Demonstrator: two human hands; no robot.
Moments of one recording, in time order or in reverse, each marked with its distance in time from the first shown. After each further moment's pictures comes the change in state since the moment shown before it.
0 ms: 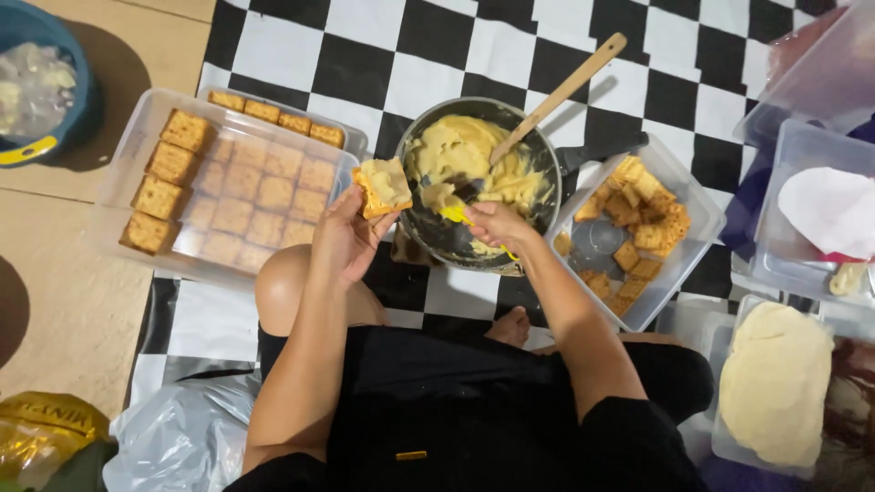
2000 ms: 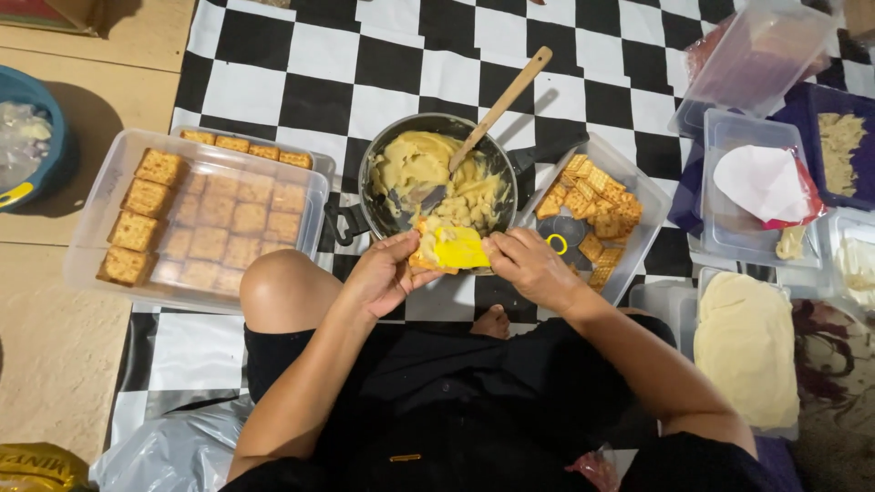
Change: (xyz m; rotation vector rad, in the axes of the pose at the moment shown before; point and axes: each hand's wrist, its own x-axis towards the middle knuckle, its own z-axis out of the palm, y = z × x) left_hand -0.063 -0.062 0.046 0.179 -0.148 -0.417; right_hand -0.217 -0.073 0.042 -1.412 0.545 -1.534
